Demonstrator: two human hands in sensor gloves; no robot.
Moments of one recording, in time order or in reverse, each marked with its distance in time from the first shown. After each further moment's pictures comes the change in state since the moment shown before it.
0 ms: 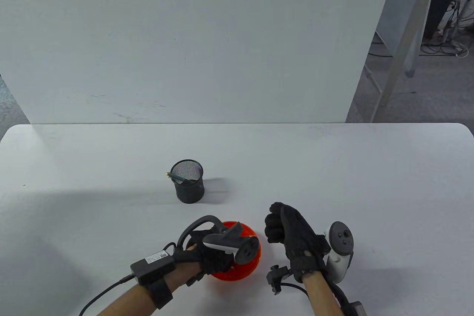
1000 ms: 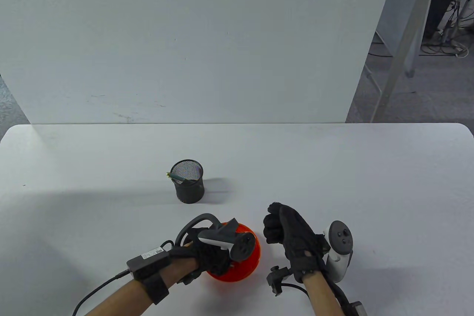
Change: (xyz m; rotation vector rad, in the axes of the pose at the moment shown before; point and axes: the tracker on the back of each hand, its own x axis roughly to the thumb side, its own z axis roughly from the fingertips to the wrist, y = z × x) left_hand -0.016 0.001 0.003 0.011 -0.042 0.069; right_hand 0.001 0.004 0.000 0.044 -0.006 -0.013
